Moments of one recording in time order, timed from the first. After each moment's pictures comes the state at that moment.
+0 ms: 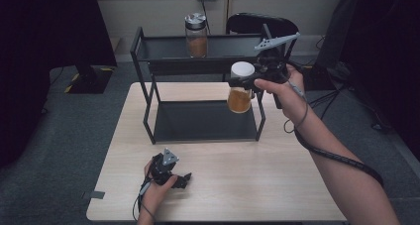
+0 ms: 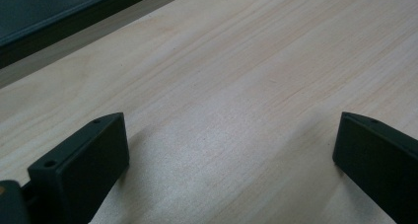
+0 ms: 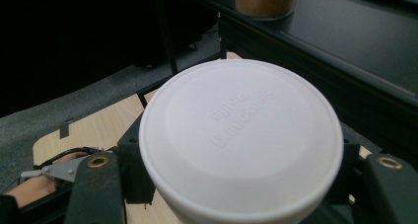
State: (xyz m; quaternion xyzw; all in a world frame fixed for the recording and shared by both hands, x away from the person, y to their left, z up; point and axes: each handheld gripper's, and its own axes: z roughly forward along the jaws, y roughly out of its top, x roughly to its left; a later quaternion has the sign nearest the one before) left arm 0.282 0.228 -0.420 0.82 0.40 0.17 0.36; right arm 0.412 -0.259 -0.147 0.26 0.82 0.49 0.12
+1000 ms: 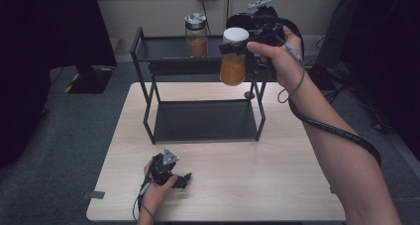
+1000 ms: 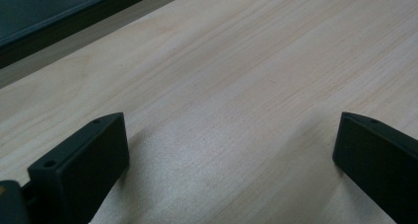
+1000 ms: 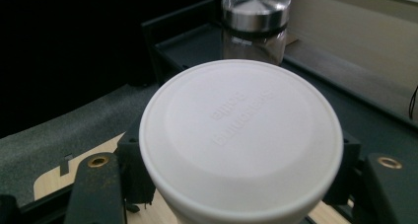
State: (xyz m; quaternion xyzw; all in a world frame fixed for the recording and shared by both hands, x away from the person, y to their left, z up) left arm 0.282 0.228 -0.420 0.83 0.40 0.18 0.36; right arm 0.426 -0.237 -0.074 0.26 0.81 0.51 0.14
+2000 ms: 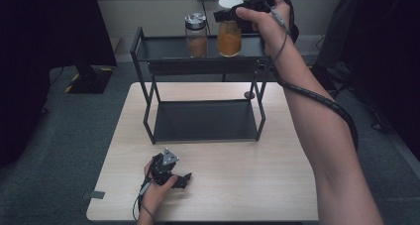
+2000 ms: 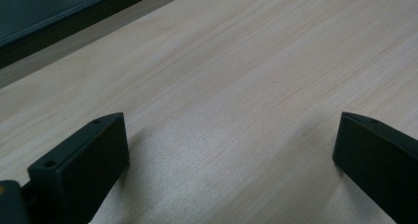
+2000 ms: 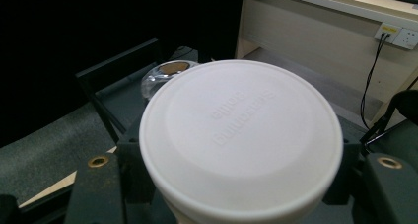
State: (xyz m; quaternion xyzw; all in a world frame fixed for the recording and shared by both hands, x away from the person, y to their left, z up) left arm 0.282 0.228 -0.421 0.82 0.40 0.18 0.36; right arm 0.469 -0.205 -0.040 0.31 0.79 0.49 0.19
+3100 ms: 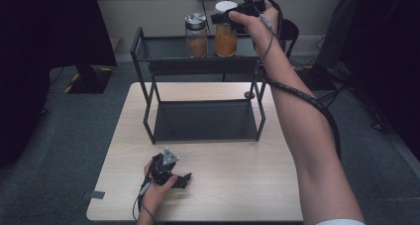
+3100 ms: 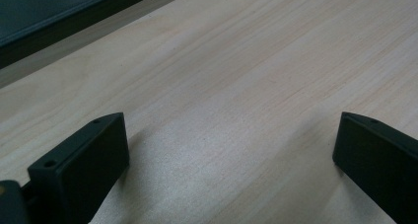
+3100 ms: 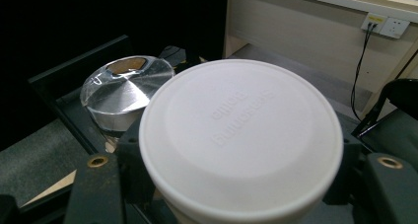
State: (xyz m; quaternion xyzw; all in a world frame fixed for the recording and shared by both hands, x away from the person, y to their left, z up) left arm 0.282 0.228 -0.421 0.82 0.40 0.18 0.36; right arm 0.489 -0.191 -0.063 0.33 0.78 0.49 0.20
